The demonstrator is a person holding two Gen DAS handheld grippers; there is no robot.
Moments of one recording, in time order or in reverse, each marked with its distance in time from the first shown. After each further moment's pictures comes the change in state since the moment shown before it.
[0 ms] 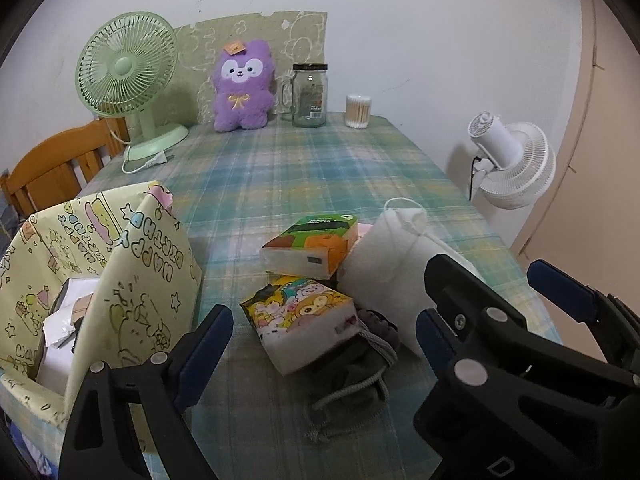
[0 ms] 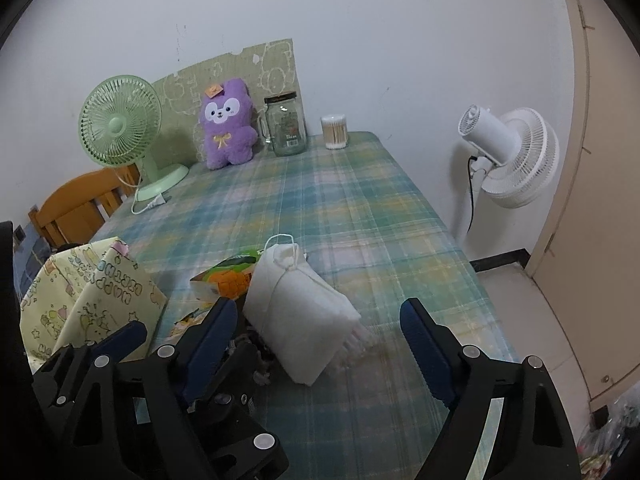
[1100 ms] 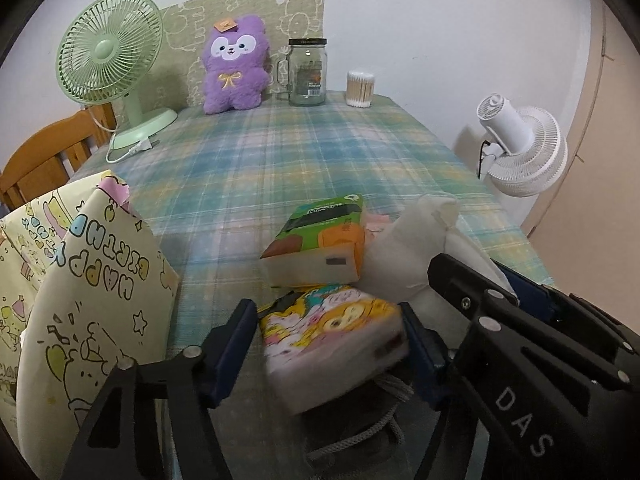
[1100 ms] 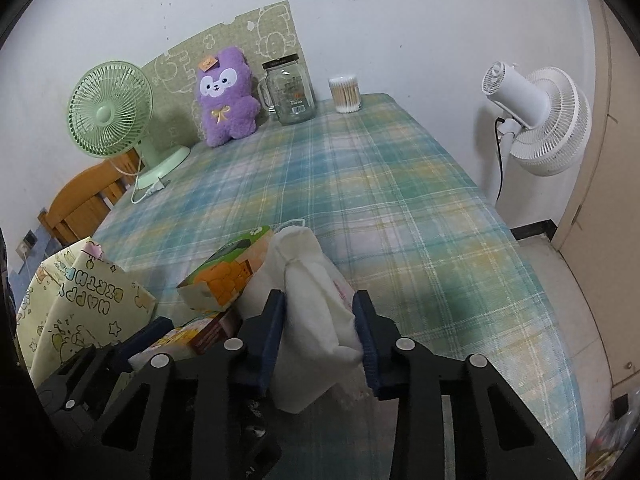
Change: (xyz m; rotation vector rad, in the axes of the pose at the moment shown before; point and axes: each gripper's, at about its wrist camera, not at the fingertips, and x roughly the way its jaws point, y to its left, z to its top) left arm 0.036 -0.001 0.007 0.009 0.064 -0.011; right arm 0.049 -0.007 0.004 0.053 0.095 0.081
